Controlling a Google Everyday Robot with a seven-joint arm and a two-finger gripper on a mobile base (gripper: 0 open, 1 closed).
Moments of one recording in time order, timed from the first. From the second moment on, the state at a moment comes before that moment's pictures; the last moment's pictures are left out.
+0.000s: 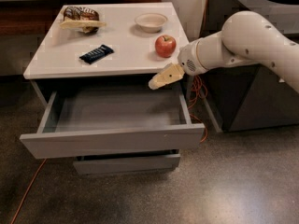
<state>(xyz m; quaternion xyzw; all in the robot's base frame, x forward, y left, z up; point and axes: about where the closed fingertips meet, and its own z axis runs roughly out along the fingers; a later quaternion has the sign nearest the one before) 0.657 -0.076 0.864 -0.42 0.79 0.16 0.42</state>
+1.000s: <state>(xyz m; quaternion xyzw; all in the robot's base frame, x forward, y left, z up) 0.763 -0.088 0.870 -0.34 0.80 0.18 0.46</state>
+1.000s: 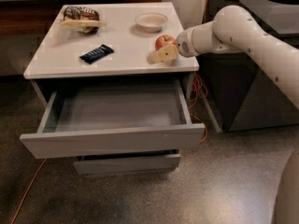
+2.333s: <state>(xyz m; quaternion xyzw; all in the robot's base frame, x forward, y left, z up) 0.798 -0.084 0.870 -0.34 0.80 0.18 0.47</state>
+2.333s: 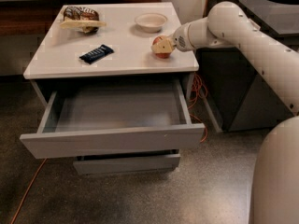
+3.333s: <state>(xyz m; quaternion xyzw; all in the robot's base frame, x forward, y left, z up) 0.699 -0.039 0.888 -0.40 0.75 0.23 0.47</state>
